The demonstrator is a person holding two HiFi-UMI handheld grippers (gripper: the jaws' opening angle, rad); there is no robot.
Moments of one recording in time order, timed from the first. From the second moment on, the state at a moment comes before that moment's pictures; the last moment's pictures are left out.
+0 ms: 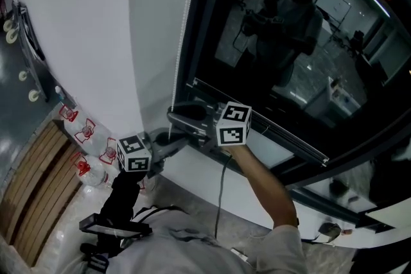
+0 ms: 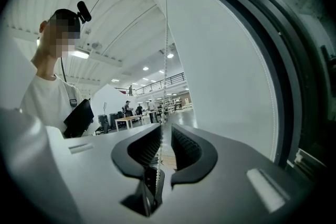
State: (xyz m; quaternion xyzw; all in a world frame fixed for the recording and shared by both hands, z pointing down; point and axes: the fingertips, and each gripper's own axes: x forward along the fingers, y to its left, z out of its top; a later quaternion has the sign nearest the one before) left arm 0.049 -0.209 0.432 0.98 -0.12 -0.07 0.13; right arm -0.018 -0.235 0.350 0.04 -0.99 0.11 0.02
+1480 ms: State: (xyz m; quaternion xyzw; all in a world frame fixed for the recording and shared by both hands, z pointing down) left arm 0.003 -0.034 0.563 0.95 -0.29 0.04 0.11; right arm 0.124 0.011 0.499 0.60 -0.78 0.12 -0.10
